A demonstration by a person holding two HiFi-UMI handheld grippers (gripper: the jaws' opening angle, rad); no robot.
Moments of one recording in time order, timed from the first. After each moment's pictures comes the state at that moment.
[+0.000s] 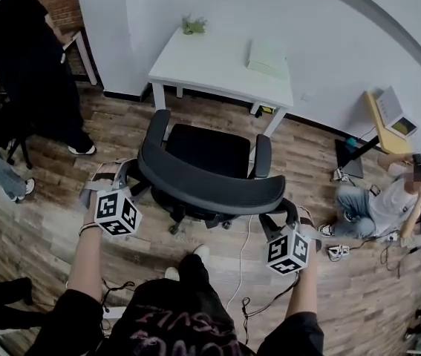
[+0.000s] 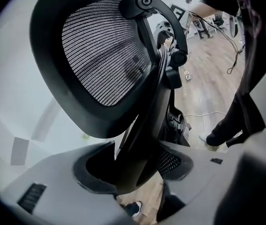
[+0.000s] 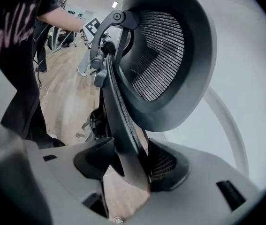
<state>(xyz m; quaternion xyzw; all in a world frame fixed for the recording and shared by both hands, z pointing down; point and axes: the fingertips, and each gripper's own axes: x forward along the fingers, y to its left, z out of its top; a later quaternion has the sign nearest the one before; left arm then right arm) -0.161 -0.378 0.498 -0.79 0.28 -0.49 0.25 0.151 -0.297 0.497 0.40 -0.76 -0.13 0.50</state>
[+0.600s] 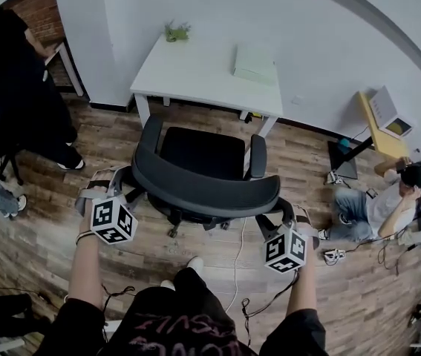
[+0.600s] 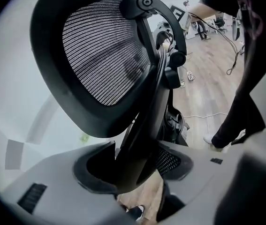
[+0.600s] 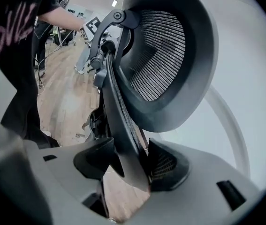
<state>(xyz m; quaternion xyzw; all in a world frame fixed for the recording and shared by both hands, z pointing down) -0.124 -0.449 0.503 -0.79 0.27 -0.49 0.25 0.189 -0.371 0.501 0.40 -0.75 -0.14 0.50</state>
